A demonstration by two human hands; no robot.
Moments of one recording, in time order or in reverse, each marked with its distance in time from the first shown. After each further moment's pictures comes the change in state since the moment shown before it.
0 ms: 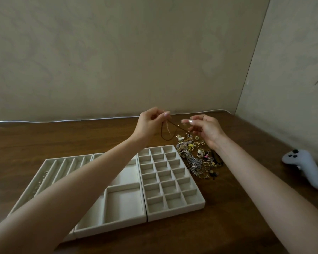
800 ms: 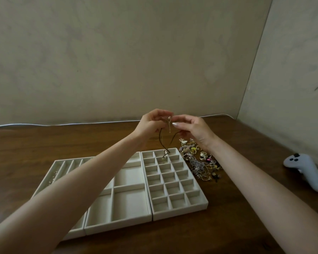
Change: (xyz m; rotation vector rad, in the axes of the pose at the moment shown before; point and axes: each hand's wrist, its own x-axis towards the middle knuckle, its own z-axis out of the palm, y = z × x) left_hand -0.003 0.011 -0.017 -0.102 -0.144 -0.090; right_hand -0.016 -0.012 0.036 -0.175 -0.291 -0.131
